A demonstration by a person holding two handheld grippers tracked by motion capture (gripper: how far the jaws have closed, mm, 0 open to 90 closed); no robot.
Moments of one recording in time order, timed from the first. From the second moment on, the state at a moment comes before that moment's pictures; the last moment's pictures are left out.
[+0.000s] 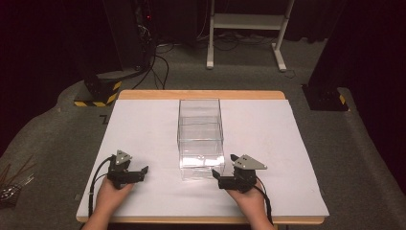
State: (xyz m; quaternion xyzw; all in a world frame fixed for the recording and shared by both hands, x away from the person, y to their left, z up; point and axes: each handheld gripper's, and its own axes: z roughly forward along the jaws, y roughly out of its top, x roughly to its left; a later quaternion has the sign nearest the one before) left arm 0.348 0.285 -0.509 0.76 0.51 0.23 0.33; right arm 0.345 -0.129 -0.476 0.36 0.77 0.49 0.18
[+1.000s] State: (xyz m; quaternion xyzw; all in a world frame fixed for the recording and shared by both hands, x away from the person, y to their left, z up) left arm 0.349 0.285 -0.509 0.76 0.51 0.23 0.33; right arm 0.372 -0.116 -0.476 0.38 0.77 0.48 0.19
